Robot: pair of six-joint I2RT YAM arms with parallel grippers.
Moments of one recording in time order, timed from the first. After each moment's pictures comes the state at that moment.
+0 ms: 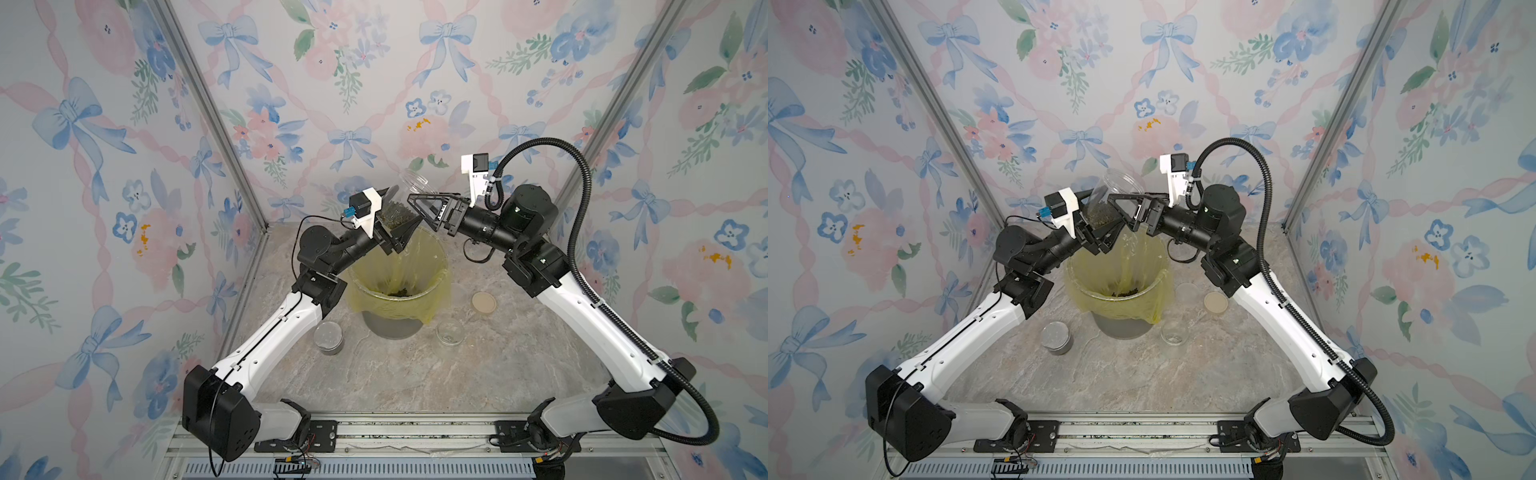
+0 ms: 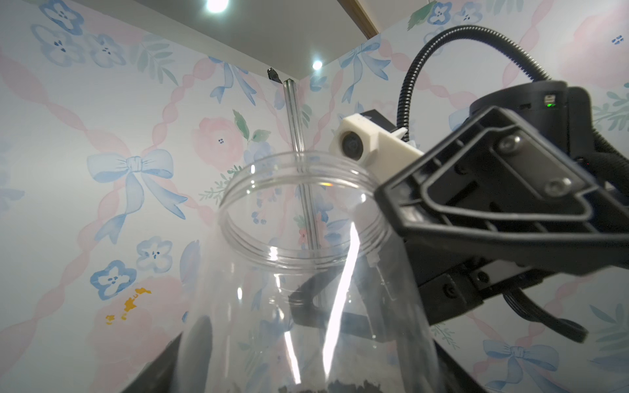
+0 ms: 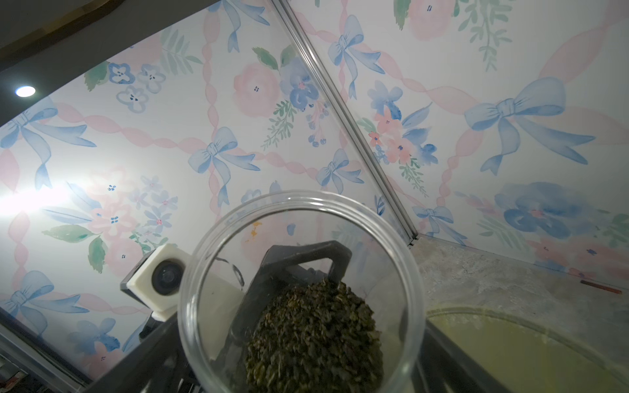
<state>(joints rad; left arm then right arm) -0.50 1.33 1.20 0.60 0.48 -0.04 0.63 1.45 1.67 -0.06 -0.46 0.67</state>
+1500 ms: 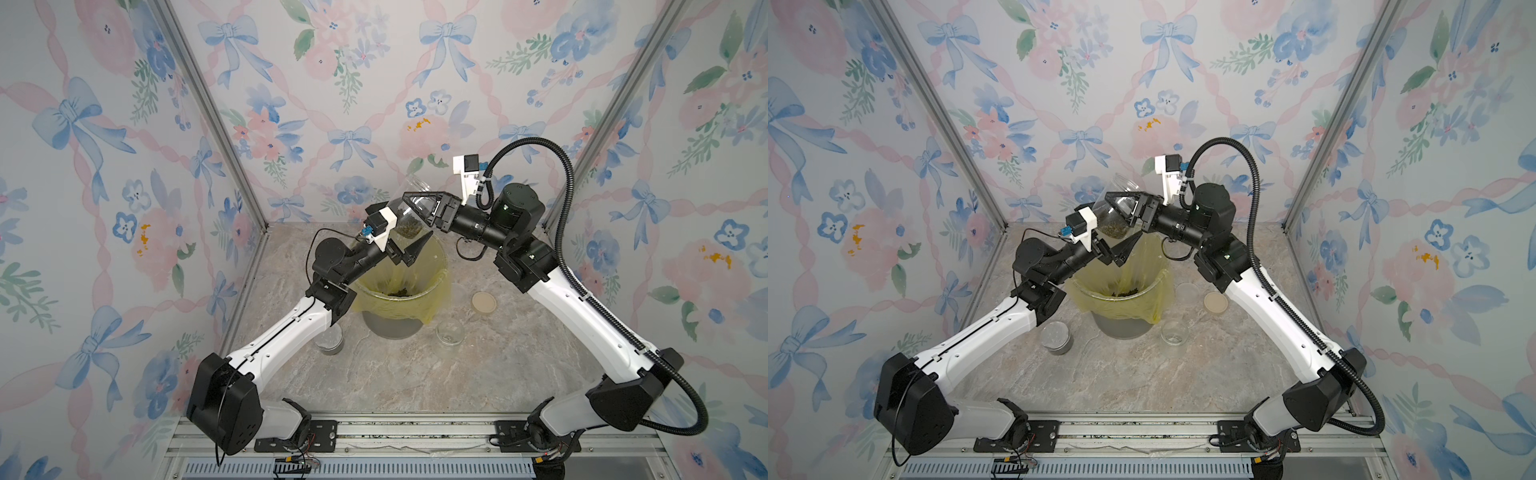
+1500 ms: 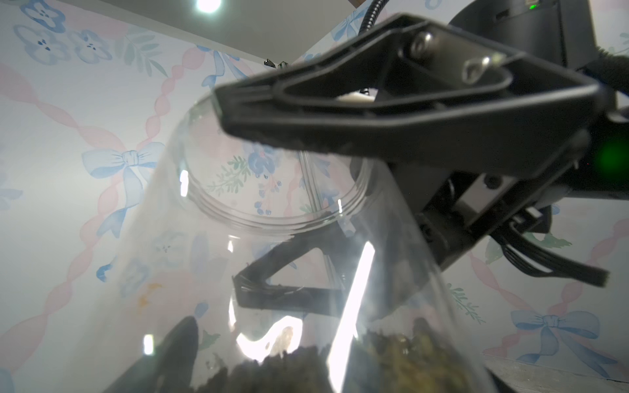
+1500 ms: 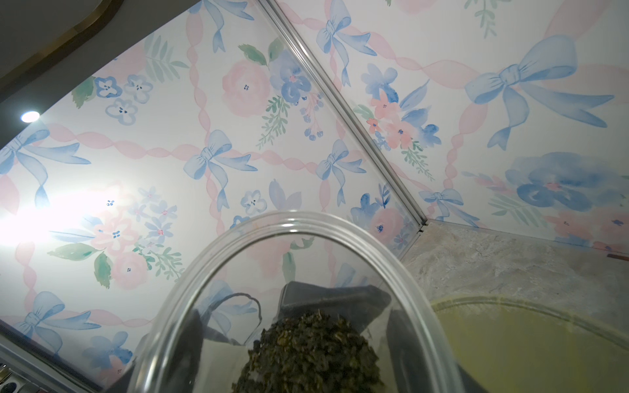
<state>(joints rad) -0.56 1.35 1.06 0.74 0.41 0.11 0.63 1.50 1.66 -0.02 -0.47 0.78</state>
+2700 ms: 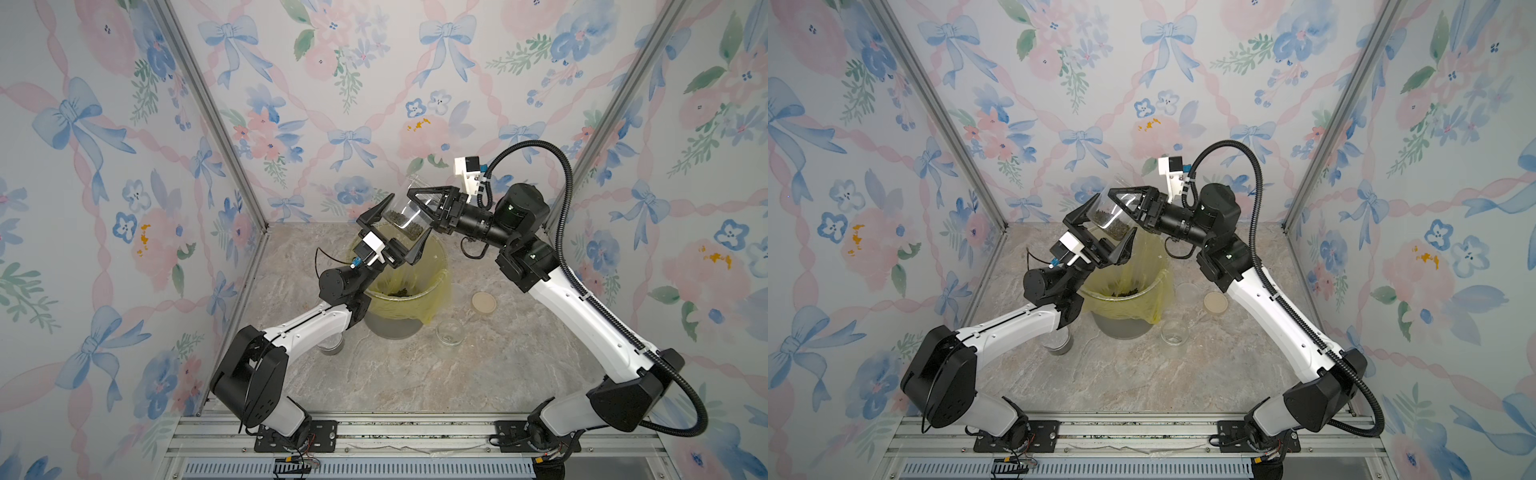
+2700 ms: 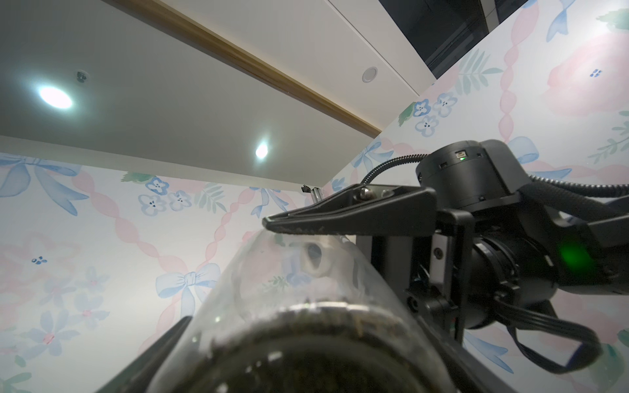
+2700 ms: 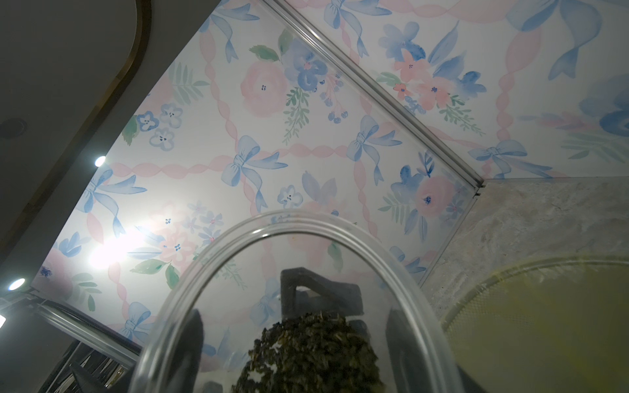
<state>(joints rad) -0.62 1.52 1.01 1.44 0.30 0.13 0.60 1.49 1.65 0.04 -0.58 1.03</state>
